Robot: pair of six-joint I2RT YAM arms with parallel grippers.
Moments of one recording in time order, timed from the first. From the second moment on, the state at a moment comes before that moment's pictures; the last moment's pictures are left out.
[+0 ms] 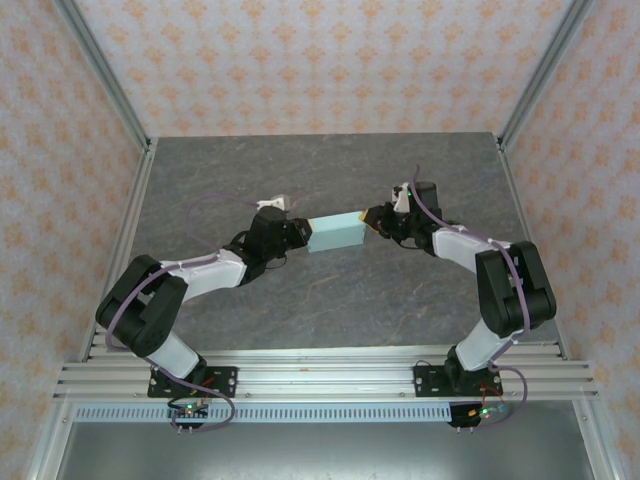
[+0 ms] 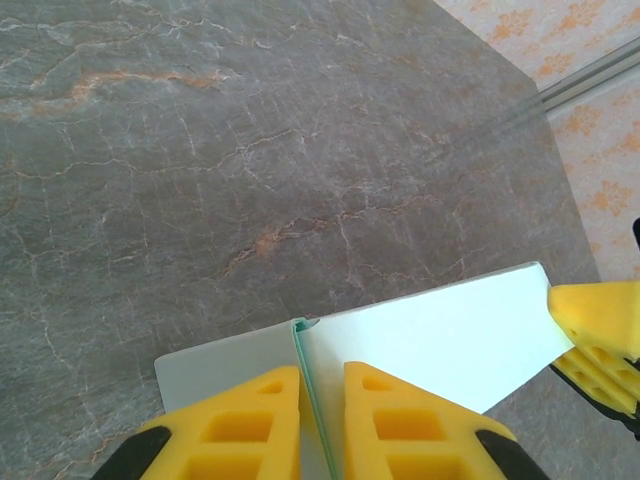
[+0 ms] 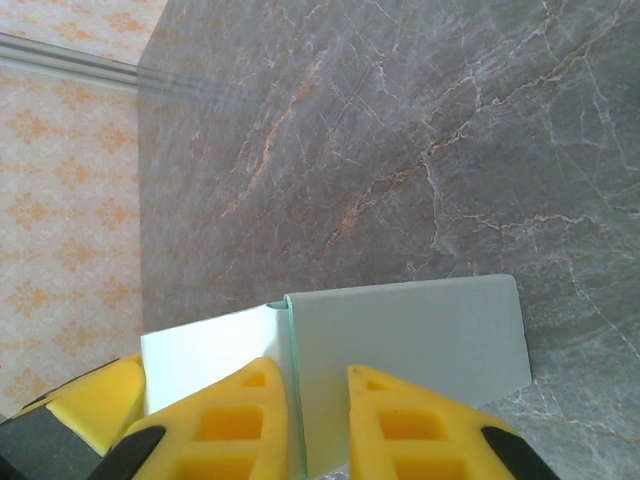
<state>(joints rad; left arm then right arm) -0.53 1.58 0.74 0.28 0.02 -0.80 0.25 1.66 0.84 0.08 -0.59 0.79</state>
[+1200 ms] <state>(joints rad) -0.67 1.45 0.64 0.14 -0.03 -0.75 0.35 1.45 0.73 -0.12 -0.47 0.57</state>
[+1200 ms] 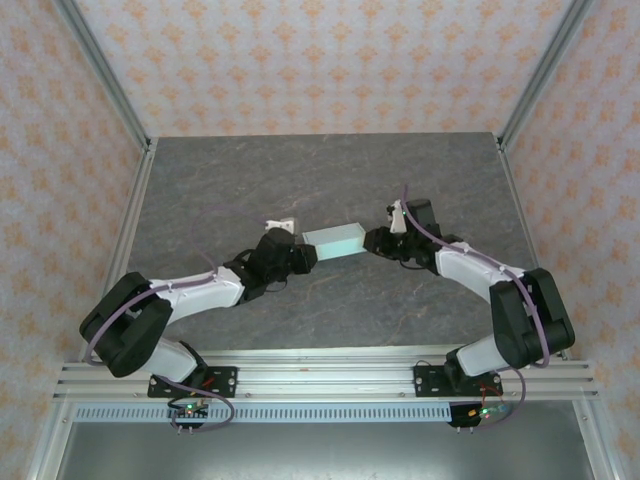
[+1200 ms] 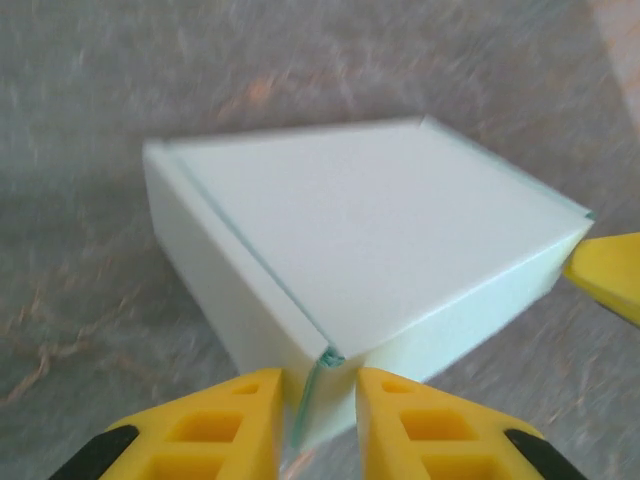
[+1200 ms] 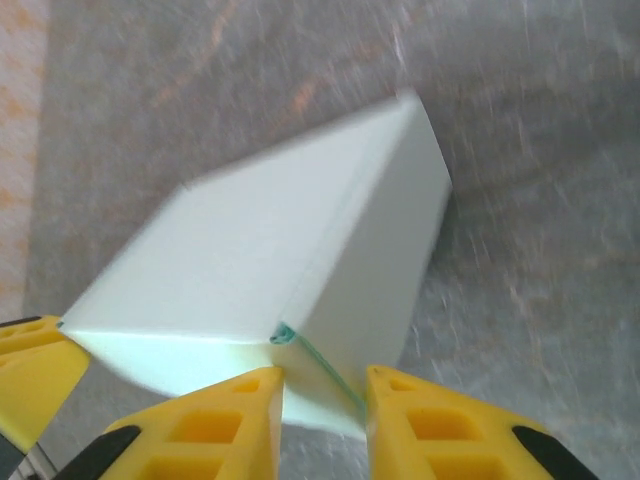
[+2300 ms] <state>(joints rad) -0.54 1.72 0.87 0.02 0.07 -0.78 0.39 1.71 0.94 -0.15 -0.34 0.62</state>
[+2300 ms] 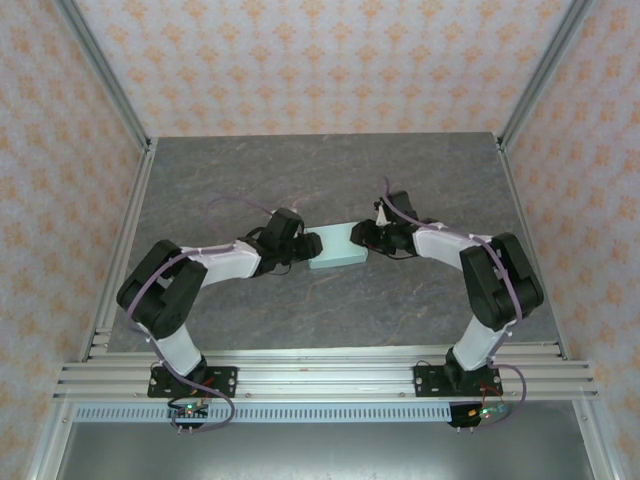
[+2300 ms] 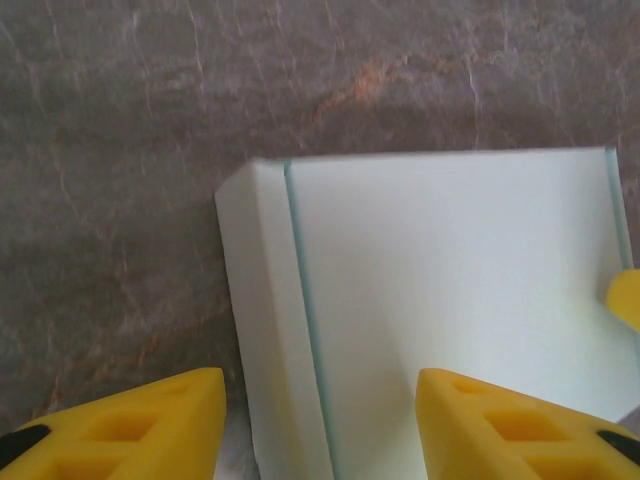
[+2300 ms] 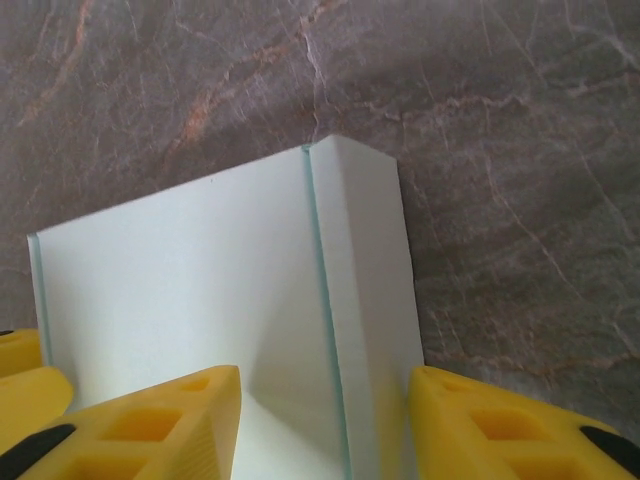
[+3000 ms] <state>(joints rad) -0.38 1.90 1.22 -0.15 0.00 -0.61 0.34 1.82 1.22 -0.28 -0.09 0.57</state>
